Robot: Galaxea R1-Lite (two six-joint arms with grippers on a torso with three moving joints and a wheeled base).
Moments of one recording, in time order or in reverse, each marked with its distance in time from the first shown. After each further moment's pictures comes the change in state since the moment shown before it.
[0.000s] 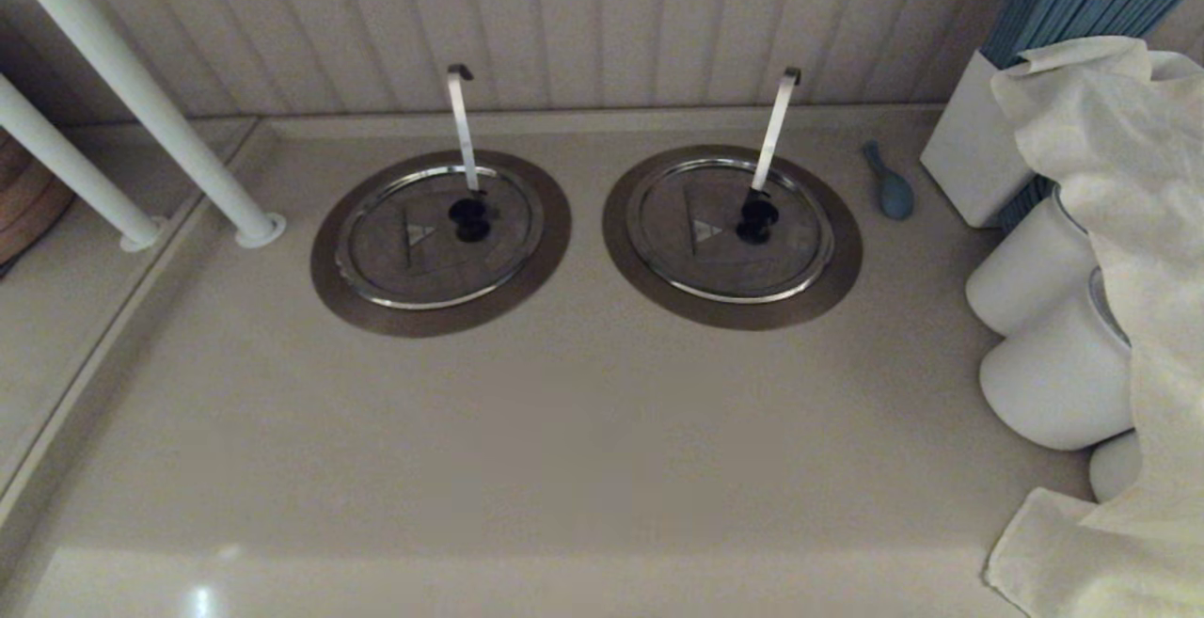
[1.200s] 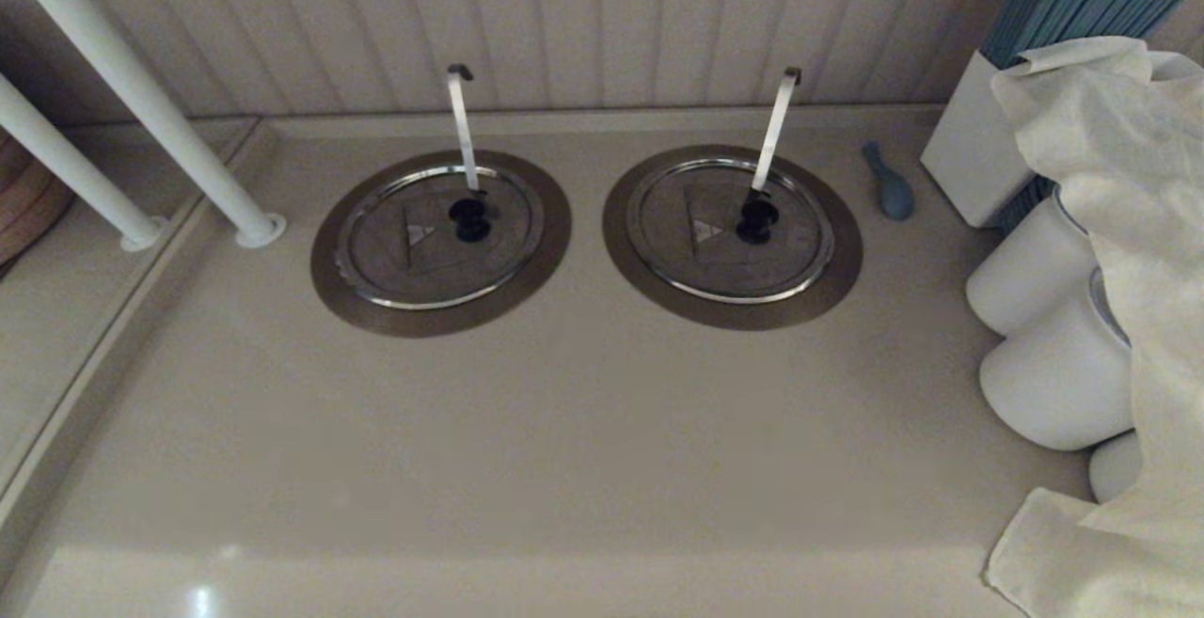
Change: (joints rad) left arm -0.001 -0.009 0.028 0.036 -0.051 -0.035; right arm 0.000 0.000 0.000 -0.001 0.002 -0.006
